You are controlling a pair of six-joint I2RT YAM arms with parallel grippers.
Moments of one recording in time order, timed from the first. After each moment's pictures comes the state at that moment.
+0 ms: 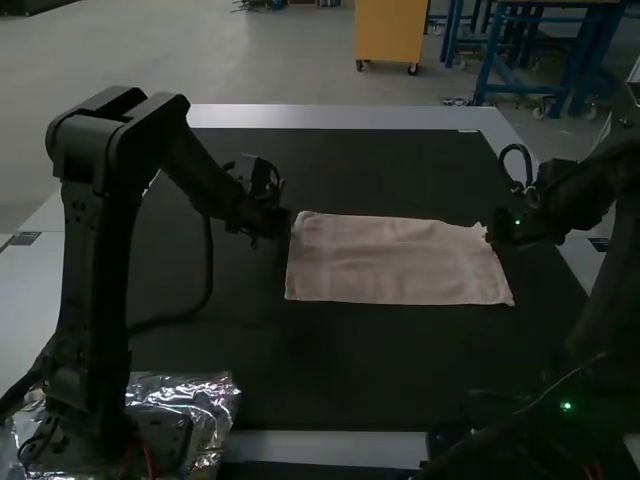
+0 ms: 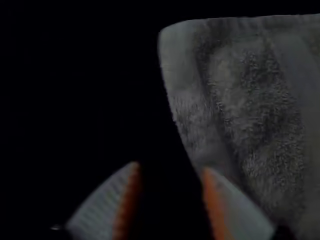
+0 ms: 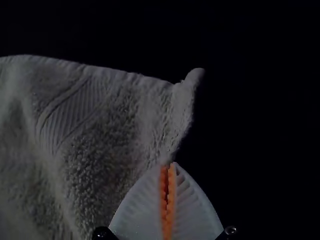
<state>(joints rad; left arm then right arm) -0.31 2.10 1.10 0.21 0.12 -0.03 -0.20 1.92 0.90 0.15 -0.41 -0.12</state>
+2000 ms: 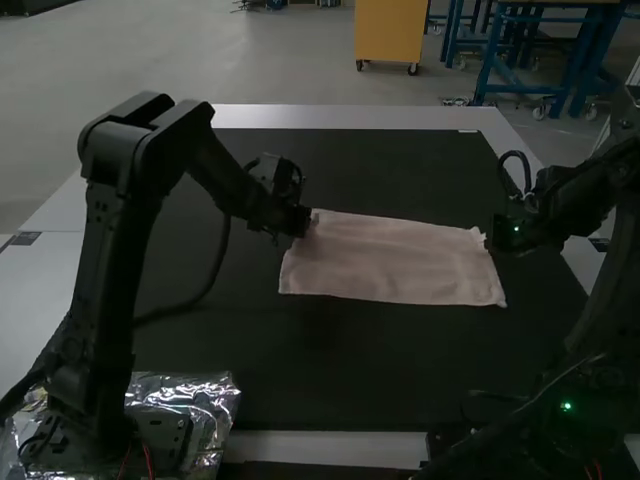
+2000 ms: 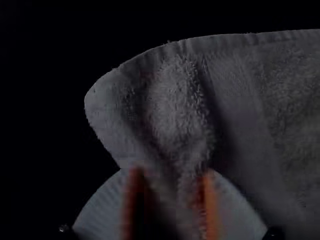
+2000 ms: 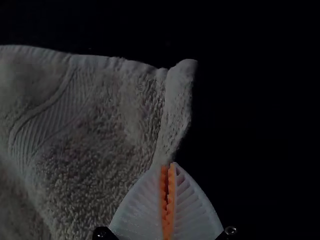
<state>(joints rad) -0.38 2.20 1.20 0.26 0.02 -0.03 -0.20 1.92 0.87 0.16 -0.41 -0.12</state>
